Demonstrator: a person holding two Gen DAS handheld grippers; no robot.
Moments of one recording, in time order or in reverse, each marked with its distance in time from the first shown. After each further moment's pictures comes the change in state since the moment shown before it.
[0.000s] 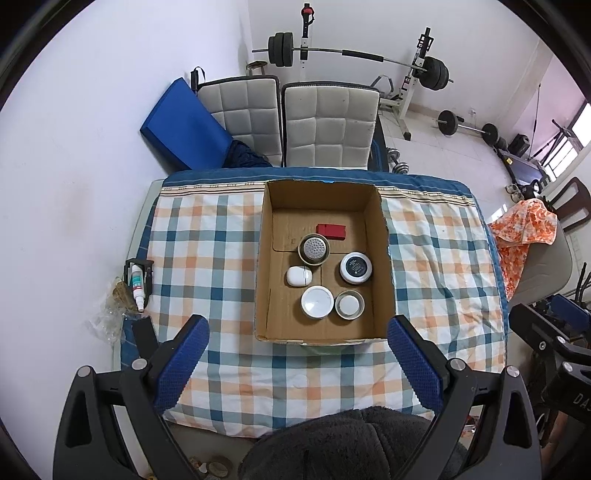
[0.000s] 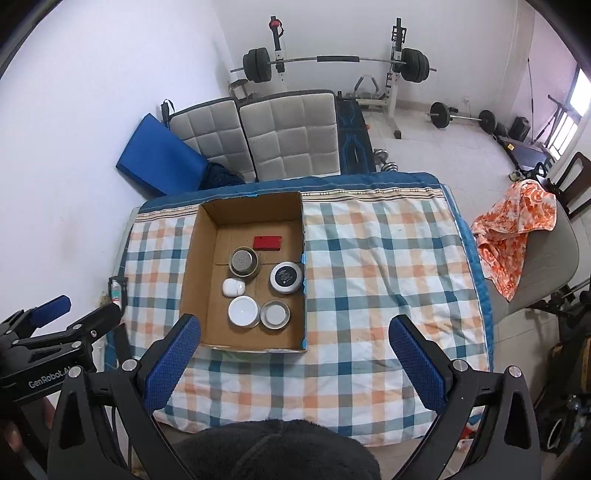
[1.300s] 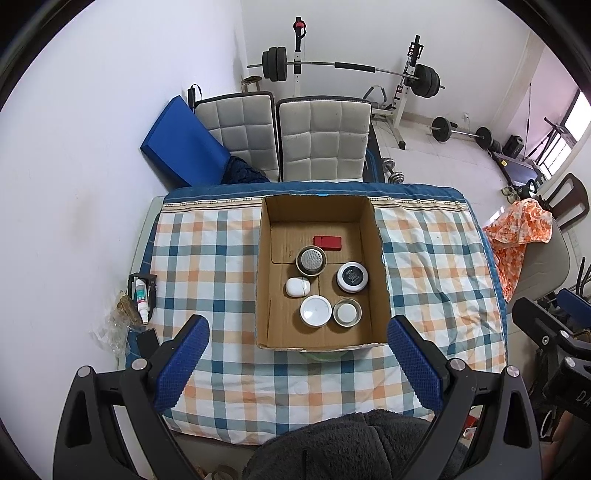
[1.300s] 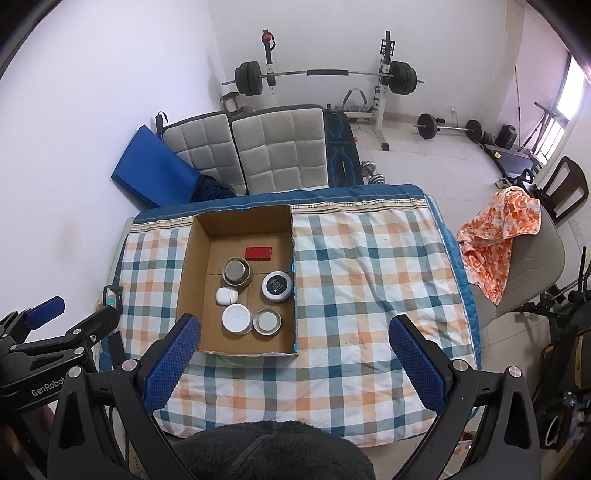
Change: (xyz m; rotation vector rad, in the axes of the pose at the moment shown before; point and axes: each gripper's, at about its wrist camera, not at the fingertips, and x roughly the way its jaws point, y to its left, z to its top) left arm -0.021 -0.006 0.002 0.023 -0.055 0.002; right arm -0.028 0.013 -0.001 0.011 -0.057 -0.056
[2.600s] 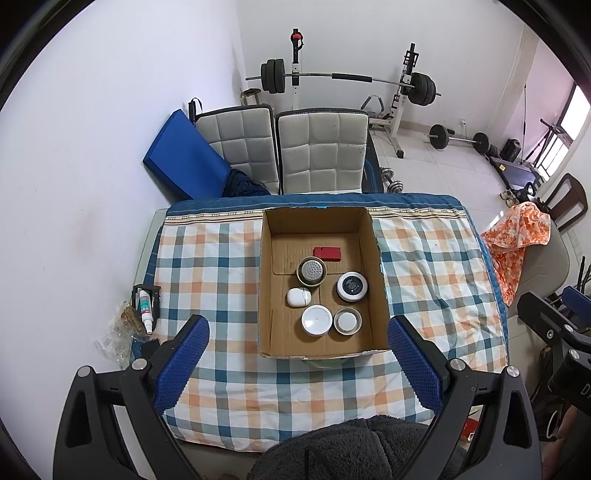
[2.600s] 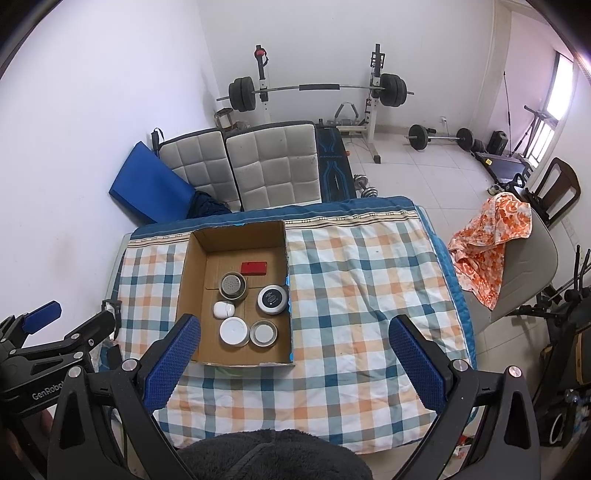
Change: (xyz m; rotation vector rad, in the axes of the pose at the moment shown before) left arm -0.011 0.000 0.008 0.019 -0.033 0.000; right arm -0.013 -0.006 0.000 0.036 -0.060 -0.022
